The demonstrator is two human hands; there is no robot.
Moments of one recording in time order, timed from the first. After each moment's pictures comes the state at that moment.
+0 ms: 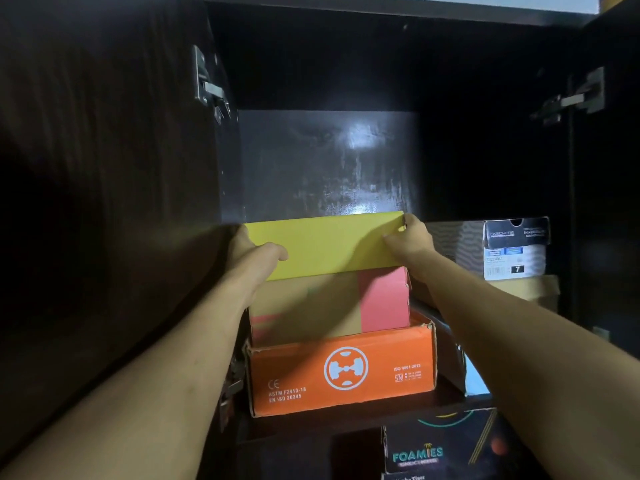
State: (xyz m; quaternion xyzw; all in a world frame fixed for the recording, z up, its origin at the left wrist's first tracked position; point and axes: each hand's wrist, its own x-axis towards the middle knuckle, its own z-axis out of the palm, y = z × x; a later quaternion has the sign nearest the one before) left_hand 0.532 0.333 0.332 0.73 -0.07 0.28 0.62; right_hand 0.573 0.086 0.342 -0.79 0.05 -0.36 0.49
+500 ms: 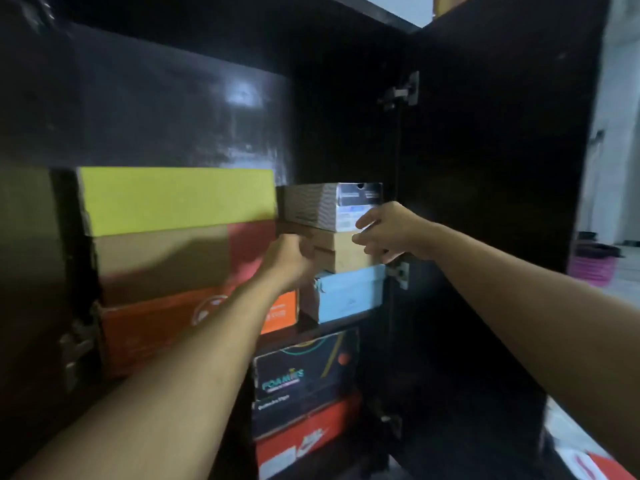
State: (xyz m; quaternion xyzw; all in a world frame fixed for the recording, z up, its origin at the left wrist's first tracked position) left_hand 0.469 0.151 0.263 0.84 -0.31 0.12 0.43; right_hand 0.376 -0.014 0.314 -0.91 0.13 -0.21 0.34
